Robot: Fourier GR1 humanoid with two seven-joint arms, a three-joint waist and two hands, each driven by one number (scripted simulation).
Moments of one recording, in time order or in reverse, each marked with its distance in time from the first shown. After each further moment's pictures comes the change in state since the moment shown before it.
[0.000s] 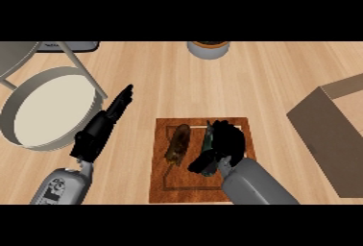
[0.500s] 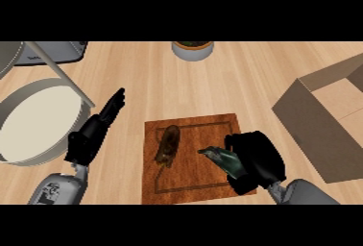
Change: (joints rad) left arm 0.040 0.005 0.030 0.006 0.010 0.020 0.008; right arm 0.107 -0.426 0.177 -0.354 0.078 -0.037 -0.585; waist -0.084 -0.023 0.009
